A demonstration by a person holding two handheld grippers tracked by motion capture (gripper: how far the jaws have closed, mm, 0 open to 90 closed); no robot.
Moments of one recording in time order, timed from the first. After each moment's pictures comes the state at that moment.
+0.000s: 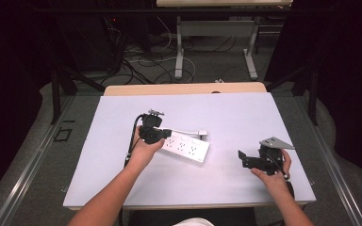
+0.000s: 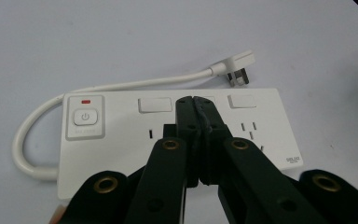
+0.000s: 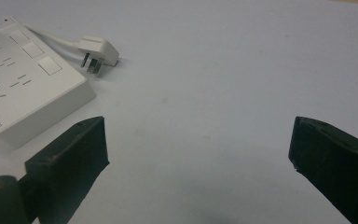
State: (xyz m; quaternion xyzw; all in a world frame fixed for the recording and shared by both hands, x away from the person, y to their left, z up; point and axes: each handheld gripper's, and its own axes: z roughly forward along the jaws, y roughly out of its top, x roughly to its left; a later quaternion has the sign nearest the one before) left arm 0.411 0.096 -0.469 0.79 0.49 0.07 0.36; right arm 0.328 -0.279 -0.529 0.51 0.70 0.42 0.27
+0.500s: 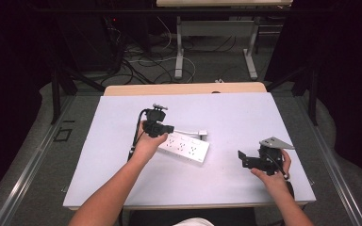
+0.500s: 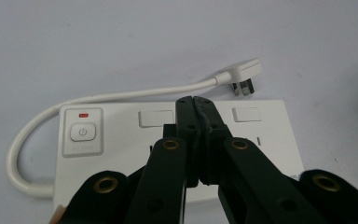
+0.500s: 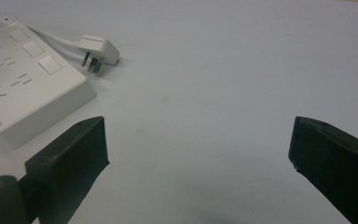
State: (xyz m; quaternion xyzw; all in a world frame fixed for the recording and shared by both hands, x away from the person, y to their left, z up) left arm 0.431 0.086 -0.468 0.79 0.50 0.06 0.34; right arm 0.329 -0.278 -0.529 0.51 0.70 0.42 0.26
